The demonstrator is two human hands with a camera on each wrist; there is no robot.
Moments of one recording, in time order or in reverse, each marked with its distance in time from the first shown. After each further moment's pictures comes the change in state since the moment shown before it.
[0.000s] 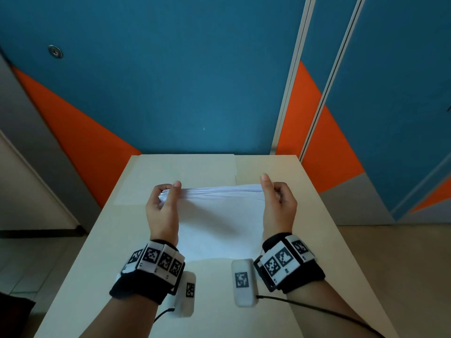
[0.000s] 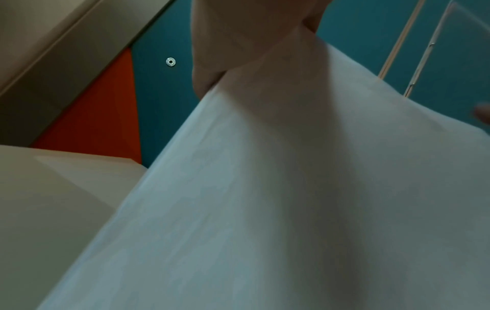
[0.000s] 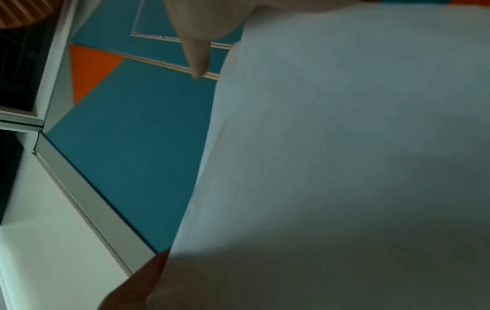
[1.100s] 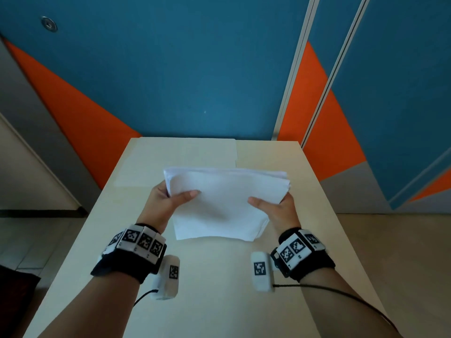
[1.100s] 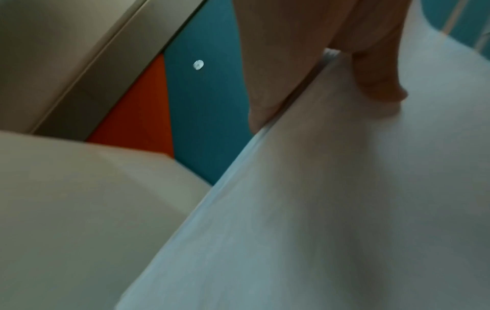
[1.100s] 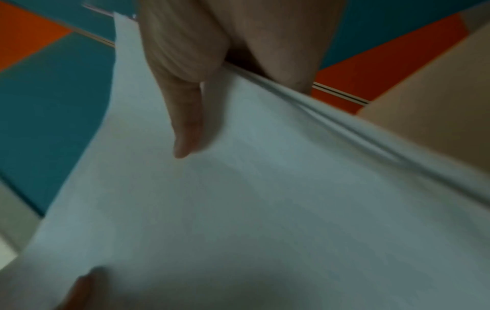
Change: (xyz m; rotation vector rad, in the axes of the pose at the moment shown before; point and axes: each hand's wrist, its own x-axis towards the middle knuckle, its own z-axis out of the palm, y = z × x) left_hand 0.003 -0.011 -0.031 0.083 -0.487 -0.147; right_hand 0.011 0.037 -0.047 -0.109 -0.361 0.238
